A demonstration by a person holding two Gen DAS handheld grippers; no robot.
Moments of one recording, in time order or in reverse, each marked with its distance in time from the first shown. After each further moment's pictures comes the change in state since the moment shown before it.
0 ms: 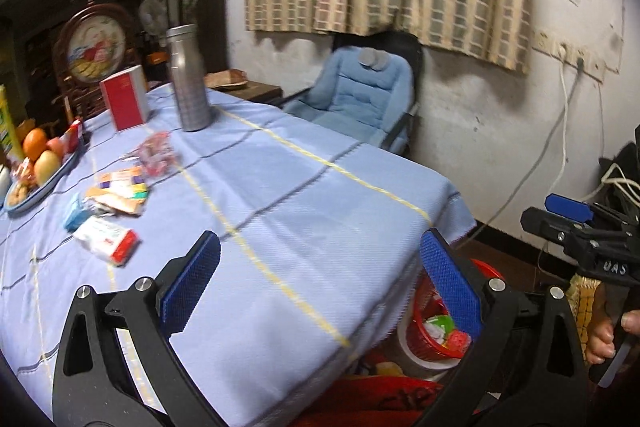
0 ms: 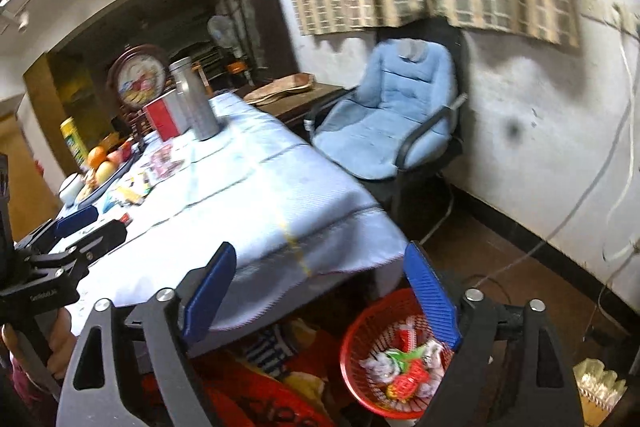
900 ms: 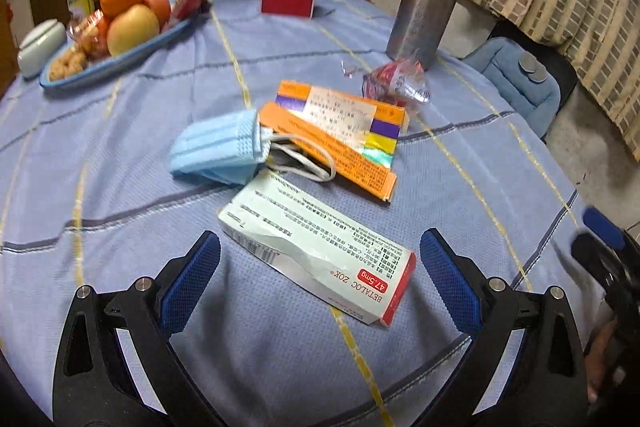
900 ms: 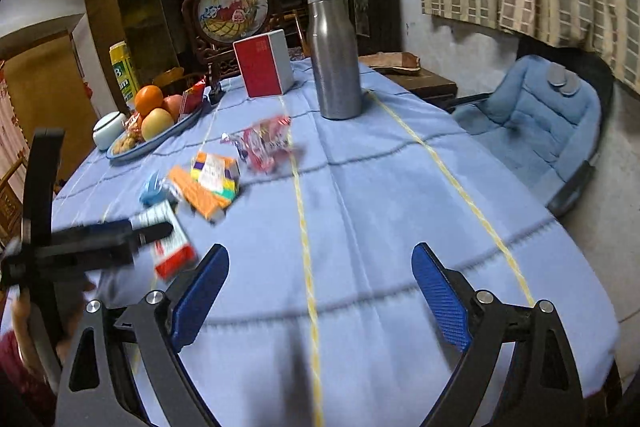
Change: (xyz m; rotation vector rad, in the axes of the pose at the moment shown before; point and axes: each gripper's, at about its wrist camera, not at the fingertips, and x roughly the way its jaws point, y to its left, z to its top) left arm 0.090 0.258 -0.013 -0.395 0.265 0.179; right arm 0.193 0.212 0.069 -0.229 0.127 0.177
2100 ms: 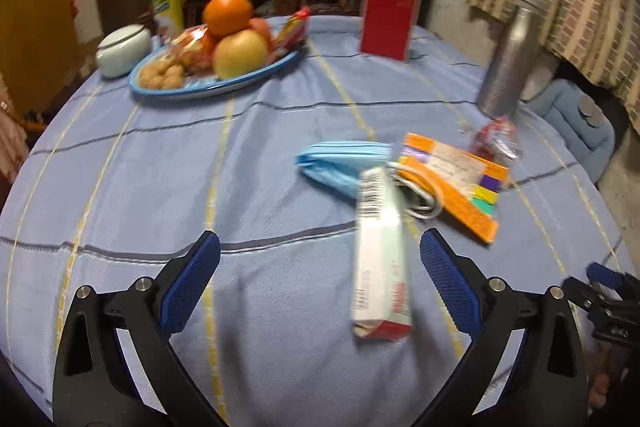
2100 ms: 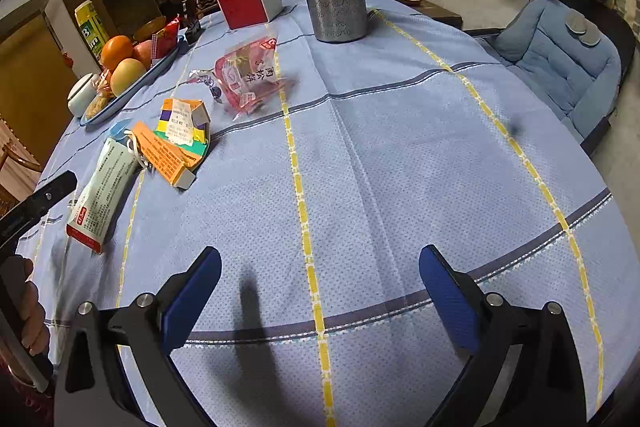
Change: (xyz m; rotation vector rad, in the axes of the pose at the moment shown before) left arm -0.040 0.054 0.008 -0.076 -0.118 0.209; right arm 0.054 -0.003 -0.005 0.040 0.262 -0.005
